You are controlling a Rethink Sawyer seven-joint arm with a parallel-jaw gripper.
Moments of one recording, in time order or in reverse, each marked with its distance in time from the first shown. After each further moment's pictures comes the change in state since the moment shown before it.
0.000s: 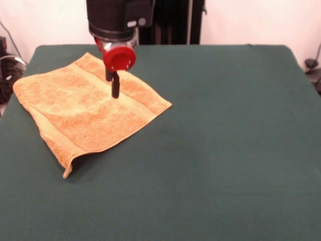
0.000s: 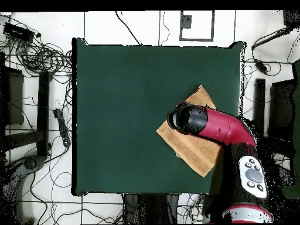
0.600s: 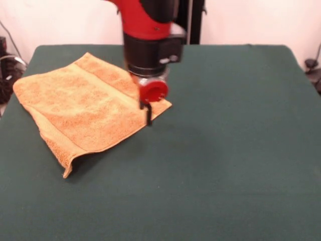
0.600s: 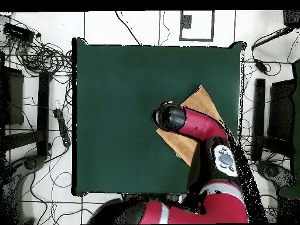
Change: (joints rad) arm 0.084 0.127 -0.002 0.009 0.151 -0.127 0.010
